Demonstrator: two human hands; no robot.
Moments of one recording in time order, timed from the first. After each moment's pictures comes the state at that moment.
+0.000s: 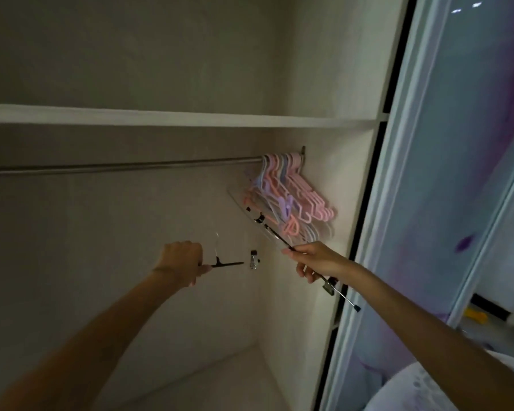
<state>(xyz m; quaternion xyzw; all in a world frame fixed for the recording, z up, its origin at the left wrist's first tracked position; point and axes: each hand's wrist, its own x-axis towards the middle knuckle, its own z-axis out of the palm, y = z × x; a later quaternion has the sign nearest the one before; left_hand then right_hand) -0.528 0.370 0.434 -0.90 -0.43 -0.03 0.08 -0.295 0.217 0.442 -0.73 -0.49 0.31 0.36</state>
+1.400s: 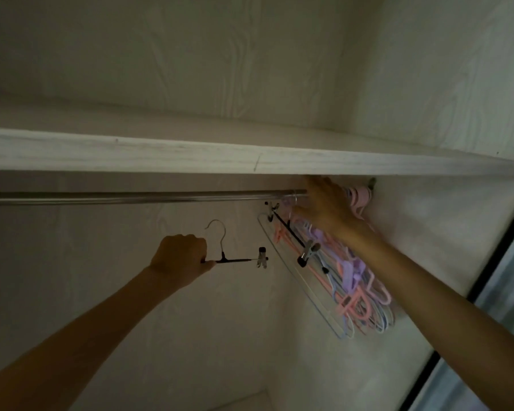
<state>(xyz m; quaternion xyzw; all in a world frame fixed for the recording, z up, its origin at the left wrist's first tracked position) -0.494 0.567 0.456 -0.89 -0.42 -0.11 0.16 -0.233 0.492 0.543 -0.73 -0.62 -0.21 0.18</state>
